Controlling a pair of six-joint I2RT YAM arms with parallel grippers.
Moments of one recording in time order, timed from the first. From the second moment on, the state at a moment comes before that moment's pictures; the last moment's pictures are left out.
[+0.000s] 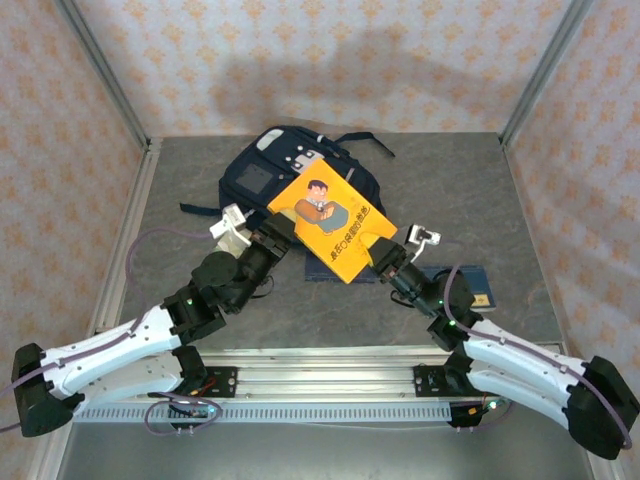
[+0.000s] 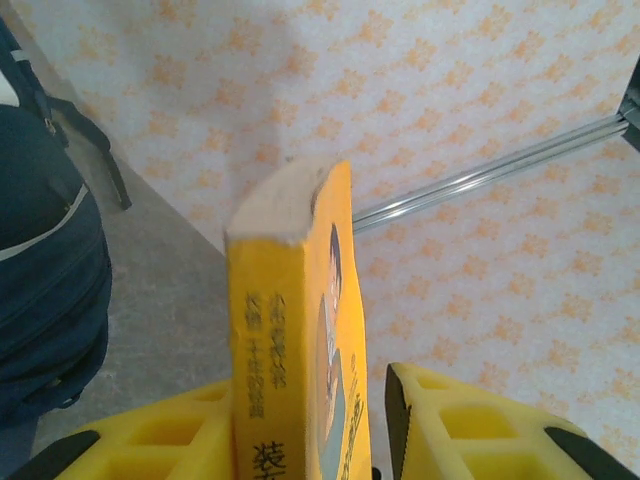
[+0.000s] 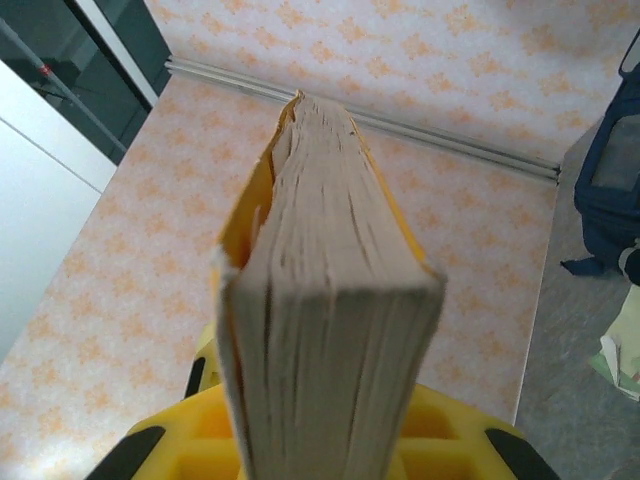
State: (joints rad) left arm -0.95 0.86 0.68 0.23 -0.51 -1.17; right arm 0.79 0.78 0.27 0.80 -0.05 1.33
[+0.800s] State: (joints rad) left arm -0.94 0.95 0.65 0.26 -0.43 -1.20; right arm 0.78 0.85 0.31 0.77 -0.10 1.31
